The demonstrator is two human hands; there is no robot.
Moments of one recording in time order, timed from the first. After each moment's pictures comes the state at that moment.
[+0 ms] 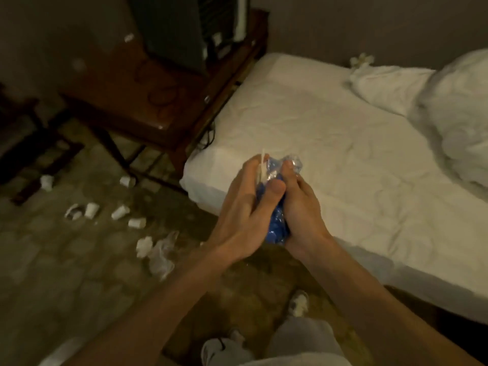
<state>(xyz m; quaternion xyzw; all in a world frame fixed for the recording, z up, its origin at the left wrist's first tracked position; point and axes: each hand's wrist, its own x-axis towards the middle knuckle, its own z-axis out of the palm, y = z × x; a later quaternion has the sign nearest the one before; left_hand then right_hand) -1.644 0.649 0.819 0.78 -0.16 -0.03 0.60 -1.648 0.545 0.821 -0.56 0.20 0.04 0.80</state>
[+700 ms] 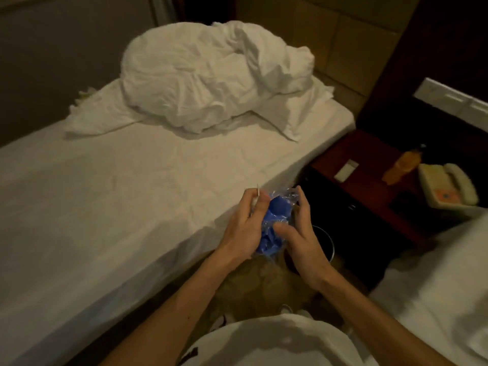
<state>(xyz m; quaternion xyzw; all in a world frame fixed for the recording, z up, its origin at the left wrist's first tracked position) -1.886 0.195 0.794 0.64 -0.41 -0.46 0.47 -2.015 0.171 0.786 -0.49 0.36 -0.34 0.72</state>
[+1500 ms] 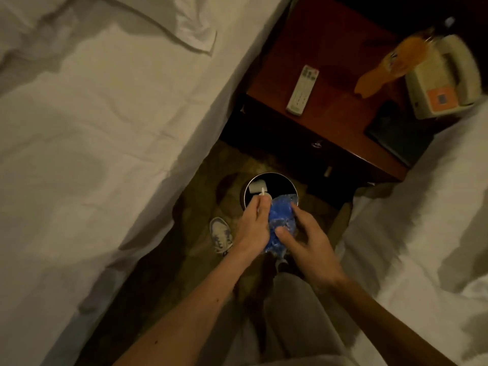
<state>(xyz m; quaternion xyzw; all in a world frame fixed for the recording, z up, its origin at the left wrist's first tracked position) -1.958 -0.034 0.477 0.66 -0.31 -0.65 0.20 -2.090 -0.013 0.527 -0.43 0.66 -0.15 0.59</state>
